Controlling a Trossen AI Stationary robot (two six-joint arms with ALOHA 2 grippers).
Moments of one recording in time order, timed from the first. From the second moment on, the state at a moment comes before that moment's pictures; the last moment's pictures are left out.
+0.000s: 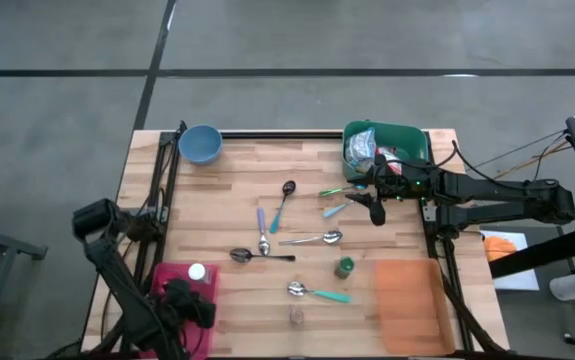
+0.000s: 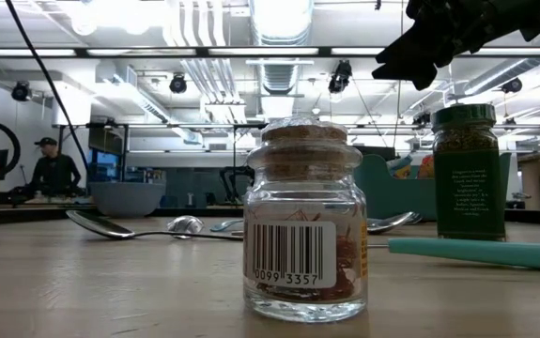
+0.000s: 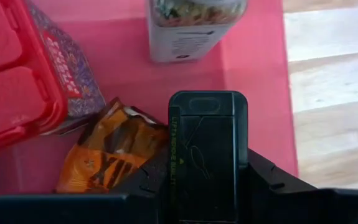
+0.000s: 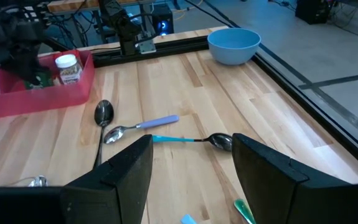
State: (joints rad) left arm -1.07 1.80 1.24 -1.16 -0.28 -2.54; right arm -0.18 0.82 0.58 -0.10 -0.03 0.11
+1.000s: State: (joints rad) left arm -1.05 1.80 1.24 -1.17 -0.22 -2.49; right arm -0.18 0.82 0.58 -0.10 -0.03 0.11
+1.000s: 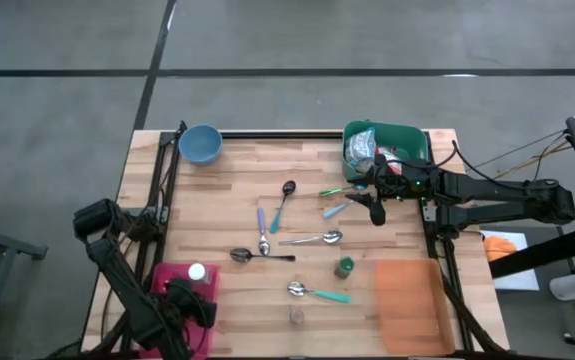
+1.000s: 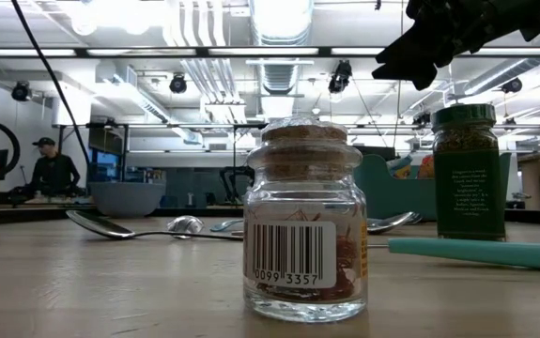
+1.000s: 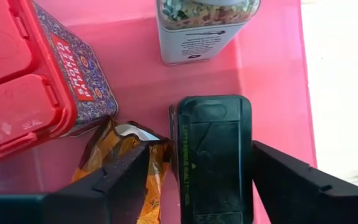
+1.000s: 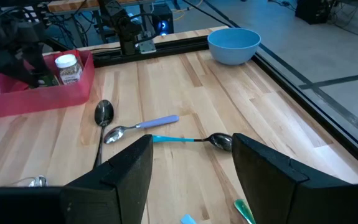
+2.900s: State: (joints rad) left arm -0.95 1.63 1.18 -0.29 -0.84 -0.54; right arm -0.18 0.82 0.58 -0.10 -0.03 0.11
